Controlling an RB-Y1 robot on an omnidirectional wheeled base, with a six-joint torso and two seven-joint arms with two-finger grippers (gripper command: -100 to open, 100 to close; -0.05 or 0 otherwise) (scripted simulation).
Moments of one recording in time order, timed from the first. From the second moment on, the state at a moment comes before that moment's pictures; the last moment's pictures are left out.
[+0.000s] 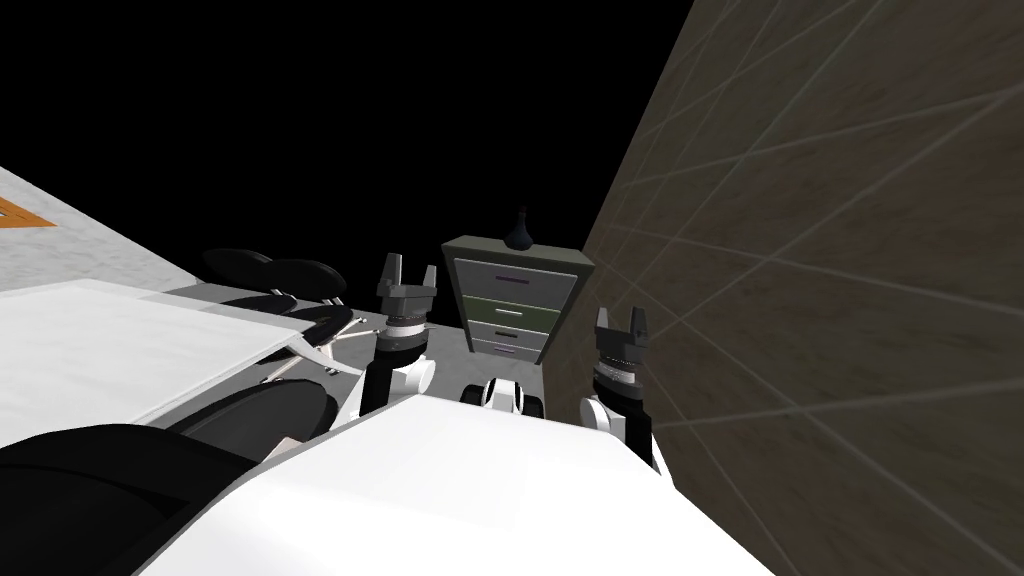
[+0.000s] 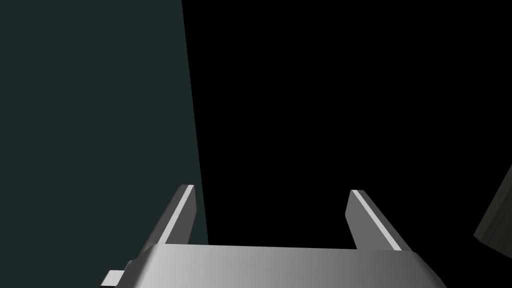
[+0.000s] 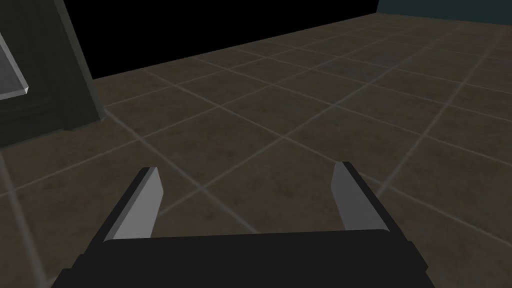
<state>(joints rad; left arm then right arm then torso) 0.47 0.01 -0.02 -2.37 -0.07 -0.57 0.17 0.50 -0.12 0.05 -2.20 -0.14 -0.62 -0.01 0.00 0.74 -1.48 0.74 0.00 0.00</state>
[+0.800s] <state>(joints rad) 0.47 0.01 -0.02 -2.37 -0.07 -0.57 0.17 0.47 -0.16 0.18 -2.16 -0.34 -0.62 -0.15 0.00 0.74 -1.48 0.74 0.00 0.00</state>
